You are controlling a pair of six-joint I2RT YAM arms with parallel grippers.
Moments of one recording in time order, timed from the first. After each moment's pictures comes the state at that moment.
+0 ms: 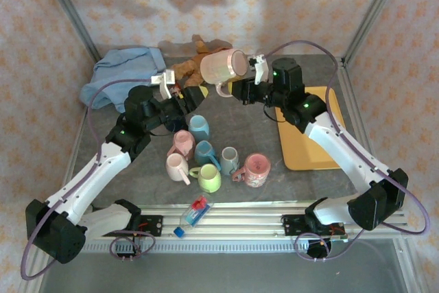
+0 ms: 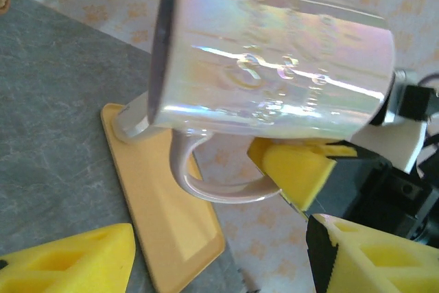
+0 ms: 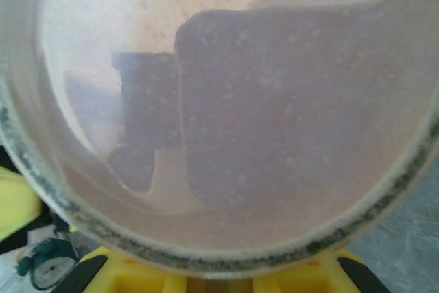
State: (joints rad) left arm -0.40 1.09 0.93 0.05 0.42 -0.97; right arm 0.53 1.34 1.33 -0.33 -0.41 0.37
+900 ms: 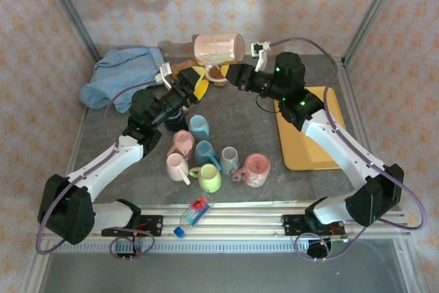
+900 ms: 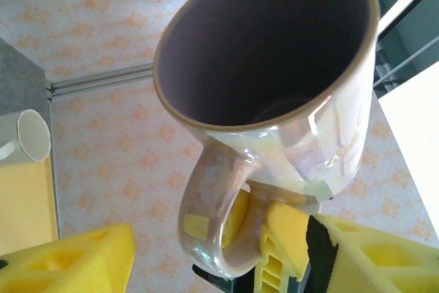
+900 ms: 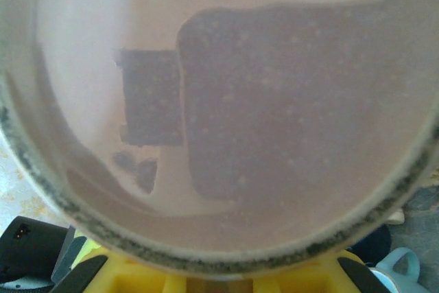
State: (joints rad) left arm -0.40 1.25 0.84 0.63 0.38 -1.49; right arm 0.53 1.38 1.34 -0.06 -0.50 0.75
